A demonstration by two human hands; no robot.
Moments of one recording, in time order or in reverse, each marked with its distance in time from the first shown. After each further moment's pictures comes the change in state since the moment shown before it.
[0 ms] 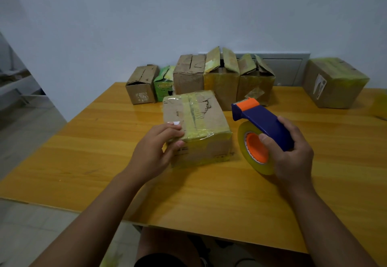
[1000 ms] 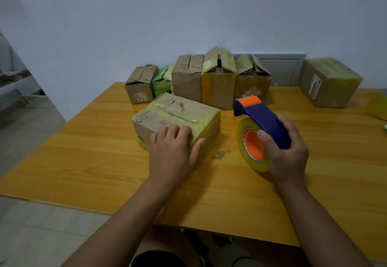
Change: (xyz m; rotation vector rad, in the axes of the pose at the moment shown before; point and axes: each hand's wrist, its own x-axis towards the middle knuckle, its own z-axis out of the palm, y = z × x) left_hand 0.002 0.064 0.033 0.488 0.189 -0.148; right_hand -0.004 -0.003 0.001 0.039 0.090 0.015
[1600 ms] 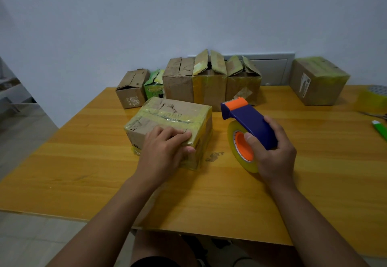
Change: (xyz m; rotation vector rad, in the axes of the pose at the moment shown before) left_hand 0.014 -0.024 0.009 -0.214 -0.079 0.220; right_hand -0.002 0.000 0.003 -0.039 -0.026 -0.031
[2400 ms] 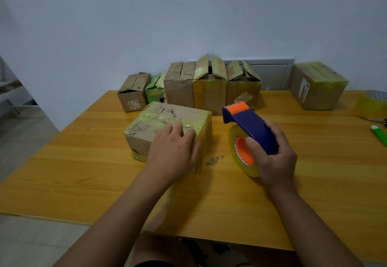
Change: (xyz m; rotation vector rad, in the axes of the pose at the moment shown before) left_hand 0.024 0.039 -0.018 0.343 -0.254 -0.121; right_hand 0.001 0.002 -0.001 0.010 0.002 -0.005
